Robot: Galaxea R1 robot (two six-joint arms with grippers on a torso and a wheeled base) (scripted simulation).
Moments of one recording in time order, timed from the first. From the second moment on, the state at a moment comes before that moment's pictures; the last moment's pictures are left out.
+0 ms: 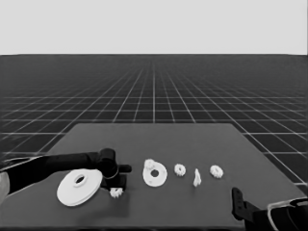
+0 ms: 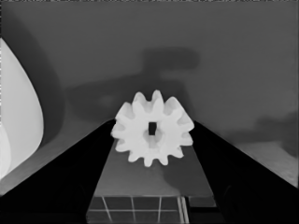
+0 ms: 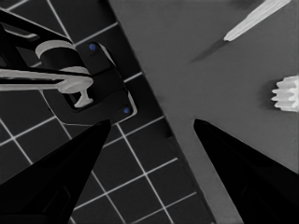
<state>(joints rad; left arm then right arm) 0.26 2.51 -1.16 0.43 1.48 -1.37 -0.35 1.76 -0.39 -0.70 -1.18 0.32</state>
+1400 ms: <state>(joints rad) 0.12 2.98 -1.49 0.30 1.55 -1.49 -0.35 1.76 -0.39 -0.70 -1.18 0.32</state>
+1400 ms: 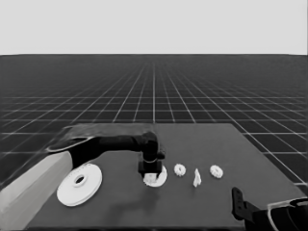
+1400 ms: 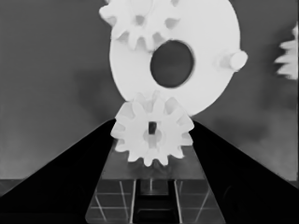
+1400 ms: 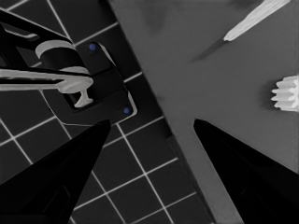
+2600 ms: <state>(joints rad) 0.02 2.97 -1.44 0.20 1.56 -1.52 -0.35 1.76 -0.39 -0.70 -1.18 0.32</state>
